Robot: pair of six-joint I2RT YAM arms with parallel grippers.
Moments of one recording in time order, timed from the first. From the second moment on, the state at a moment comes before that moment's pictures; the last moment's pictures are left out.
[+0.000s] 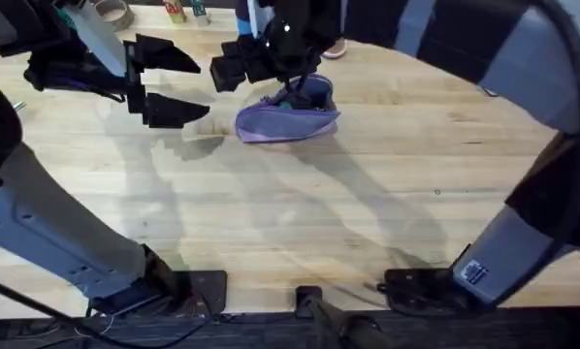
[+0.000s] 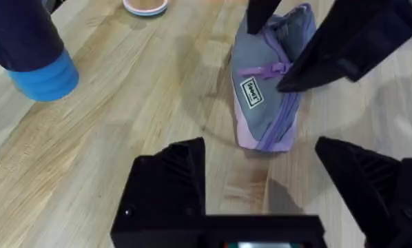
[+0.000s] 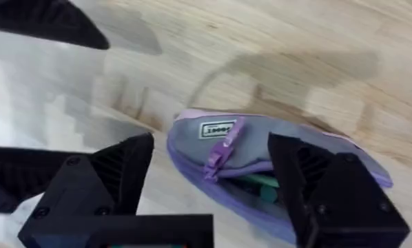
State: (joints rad) left arm 0.40 1.97 1.37 -1.29 1.16 1.82; right arm 0.72 1.96 1.74 -0.82 0.02 0.36
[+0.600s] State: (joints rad) left arm 0.40 1.97 1.37 -1.29 1.16 1.82; right arm 0.73 2.04 1.74 -0.91 0.07 0.37
